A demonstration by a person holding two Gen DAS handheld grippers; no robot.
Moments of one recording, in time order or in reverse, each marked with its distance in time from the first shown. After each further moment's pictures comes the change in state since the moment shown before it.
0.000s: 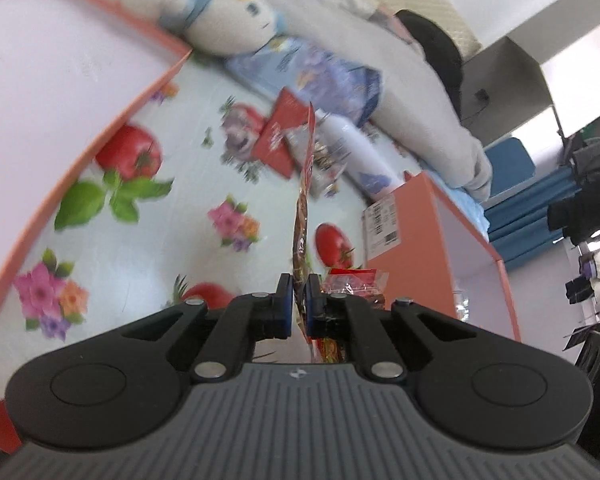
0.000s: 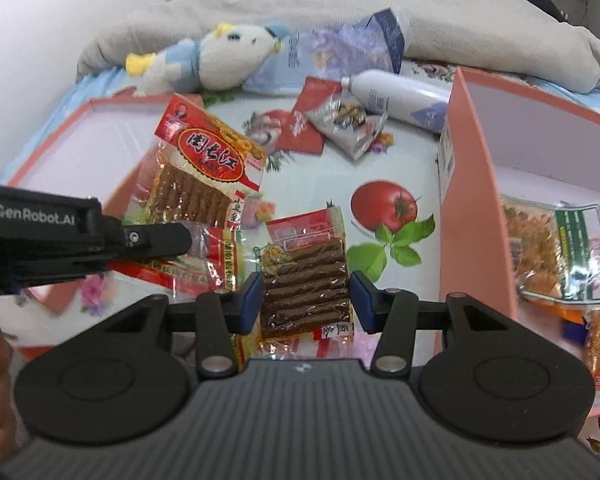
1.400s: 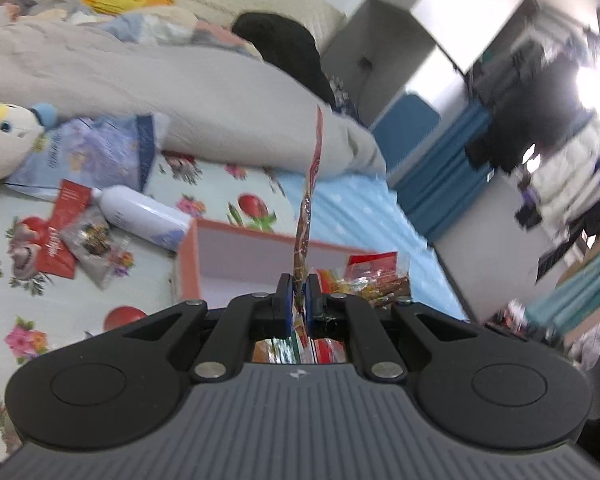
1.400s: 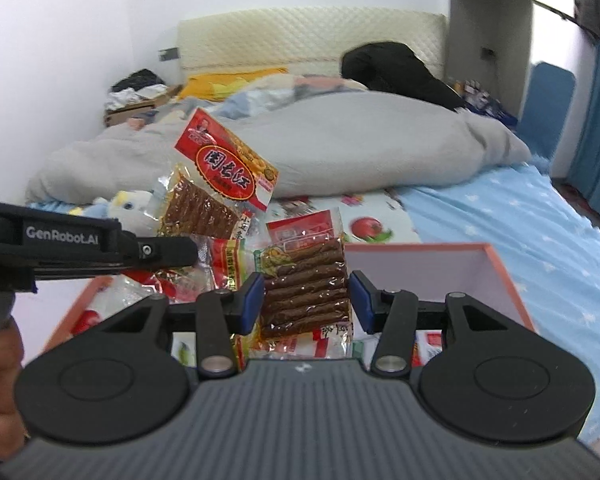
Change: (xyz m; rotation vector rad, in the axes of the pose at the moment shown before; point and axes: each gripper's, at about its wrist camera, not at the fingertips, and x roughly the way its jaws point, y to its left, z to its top) left arm 0.046 -0.246 0.010 0.369 -0.012 -0.156; right arm -0.122 -0.157 0.046 0.094 -0.274 -0.188
